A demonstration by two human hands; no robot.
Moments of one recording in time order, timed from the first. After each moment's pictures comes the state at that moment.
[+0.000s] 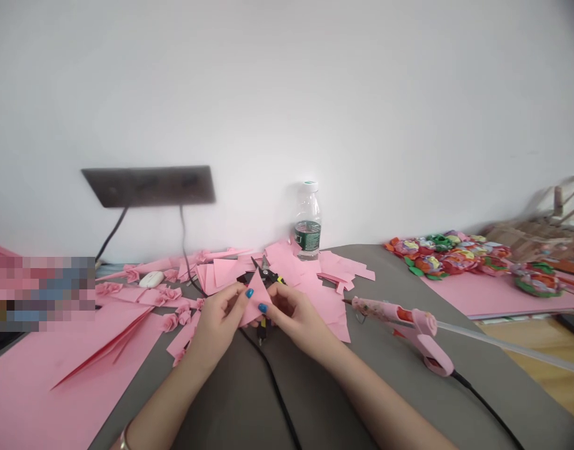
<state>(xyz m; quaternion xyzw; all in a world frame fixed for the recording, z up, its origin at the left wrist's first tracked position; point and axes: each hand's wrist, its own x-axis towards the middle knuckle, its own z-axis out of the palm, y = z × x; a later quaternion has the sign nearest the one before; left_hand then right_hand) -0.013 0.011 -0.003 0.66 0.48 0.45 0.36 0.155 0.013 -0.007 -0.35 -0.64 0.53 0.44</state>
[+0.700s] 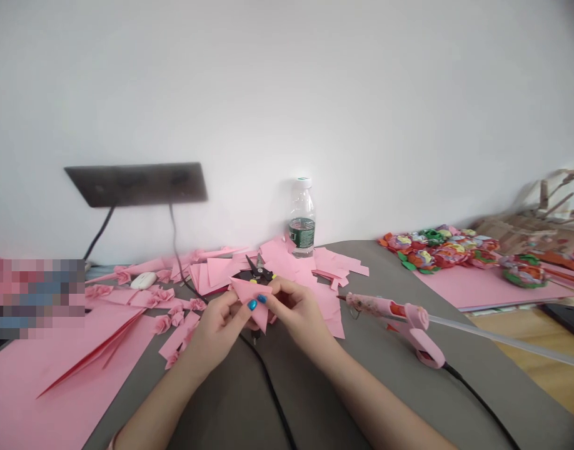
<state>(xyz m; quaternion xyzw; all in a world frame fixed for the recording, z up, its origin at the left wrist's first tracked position) -0.006 0.004 -0.003 0.61 0.42 0.44 0.50 0.156 0.014 -0.008 -0.37 -0.57 0.52 0.53</state>
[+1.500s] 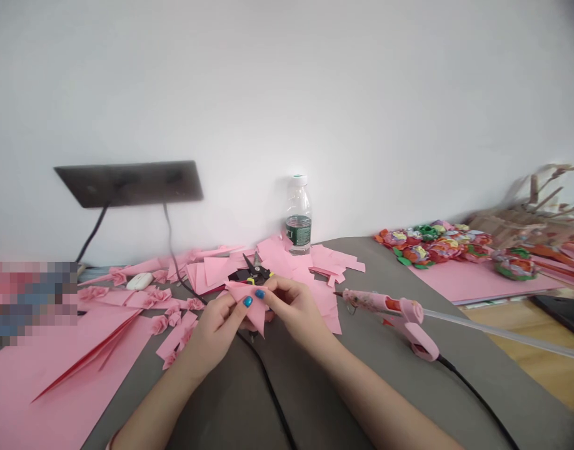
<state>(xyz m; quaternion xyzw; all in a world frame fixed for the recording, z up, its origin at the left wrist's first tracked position) -0.007 0.003 -0.006 0.62 0.44 0.42 0.50 0.154 0.012 -0.002 -0.37 -0.52 0.56 0.53</state>
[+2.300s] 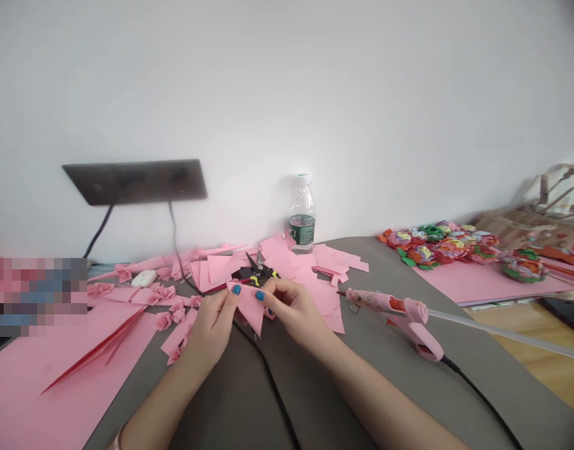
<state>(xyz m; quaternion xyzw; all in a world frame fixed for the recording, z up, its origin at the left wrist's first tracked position) -0.012 0.004 -0.006 0.65 0.50 0.46 0.35 0.155 0.012 -0.005 -0.35 -0.57 0.55 0.50</state>
